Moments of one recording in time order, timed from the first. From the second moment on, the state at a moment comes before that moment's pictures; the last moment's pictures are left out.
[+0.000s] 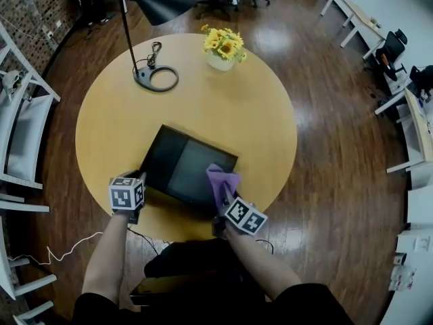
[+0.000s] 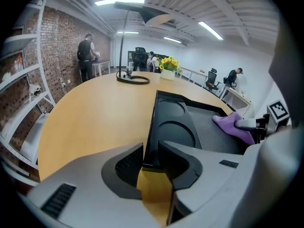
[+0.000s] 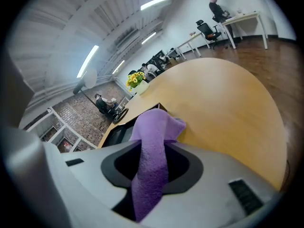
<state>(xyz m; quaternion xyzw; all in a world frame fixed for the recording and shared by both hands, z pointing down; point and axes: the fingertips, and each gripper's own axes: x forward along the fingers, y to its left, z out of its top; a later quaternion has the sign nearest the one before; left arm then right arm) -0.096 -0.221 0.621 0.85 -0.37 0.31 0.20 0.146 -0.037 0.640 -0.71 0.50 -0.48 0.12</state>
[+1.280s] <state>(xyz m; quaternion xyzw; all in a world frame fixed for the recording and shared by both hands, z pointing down) -0.127 -0.132 0.625 0.80 -0.44 0.29 0.28 0.138 -0.007 0.639 -0.61 0.60 -0.51 0.07</state>
